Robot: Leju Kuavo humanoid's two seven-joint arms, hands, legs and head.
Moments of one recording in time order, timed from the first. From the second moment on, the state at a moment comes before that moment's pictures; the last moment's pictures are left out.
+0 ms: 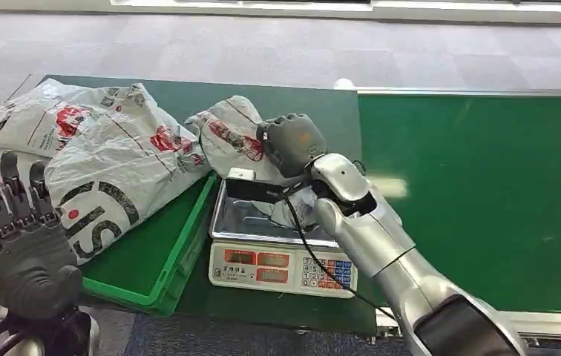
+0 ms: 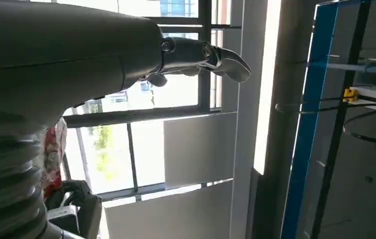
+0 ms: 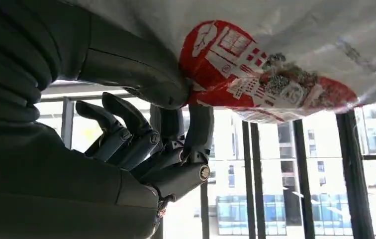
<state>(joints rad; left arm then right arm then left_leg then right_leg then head) 0.04 -0.27 0.07 -1.99 0.14 -0.47 -0.70 -0.77 0.10 0.59 -0.93 1.21 -0.03 -0.21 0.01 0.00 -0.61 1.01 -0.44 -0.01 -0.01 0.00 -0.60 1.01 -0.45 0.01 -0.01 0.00</state>
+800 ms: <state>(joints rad) 0.00 -0.26 0.05 -1.99 0.12 -0.38 -0.70 -0.82 0.08 0.63 -1.01 1.07 -0.16 -0.10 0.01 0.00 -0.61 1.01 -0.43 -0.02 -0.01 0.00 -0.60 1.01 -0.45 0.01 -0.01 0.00</state>
